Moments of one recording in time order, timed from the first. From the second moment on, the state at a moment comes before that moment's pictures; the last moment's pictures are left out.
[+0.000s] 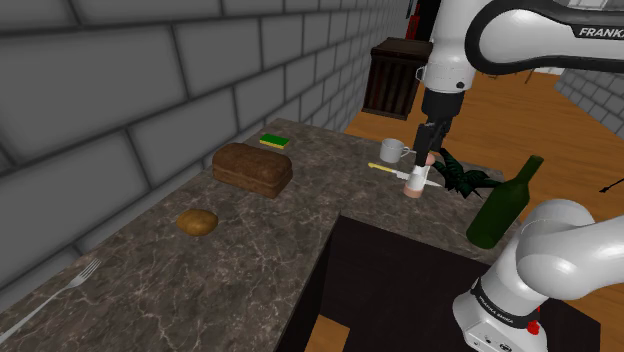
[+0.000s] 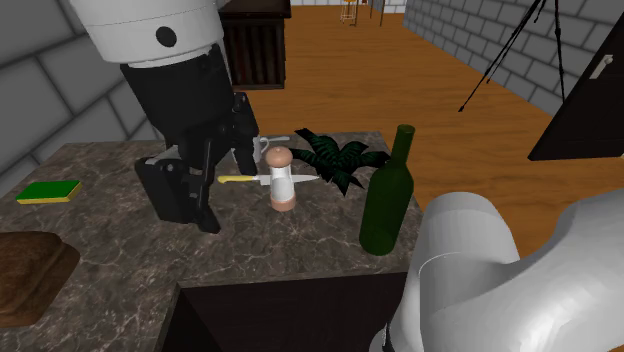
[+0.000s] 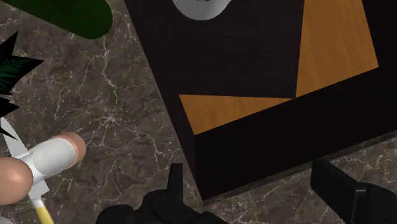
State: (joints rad) arm 0.02 -0.77 0.06 -2.39 0.02 1.52 0.01
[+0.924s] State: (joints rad) arm -0.07 -0.67 -0.25 -2.46 -0.10 1.74 -0.30
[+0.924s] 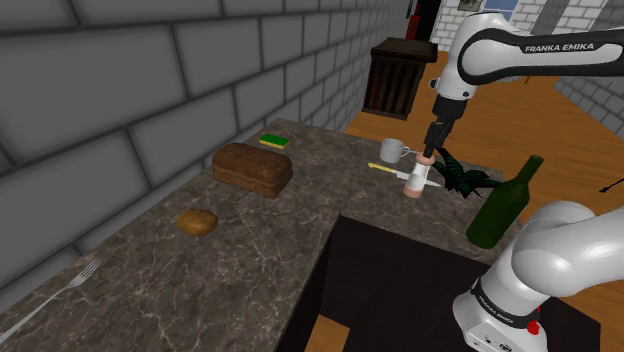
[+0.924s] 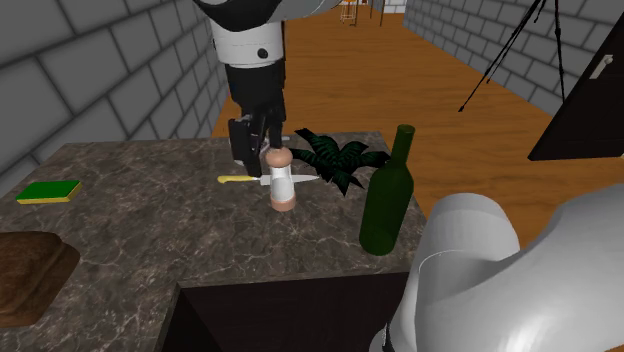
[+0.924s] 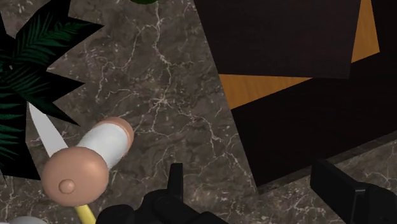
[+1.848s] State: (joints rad) arm -0.07 -0.28 -0.62 -2.28 -0.01 1.97 -0.72
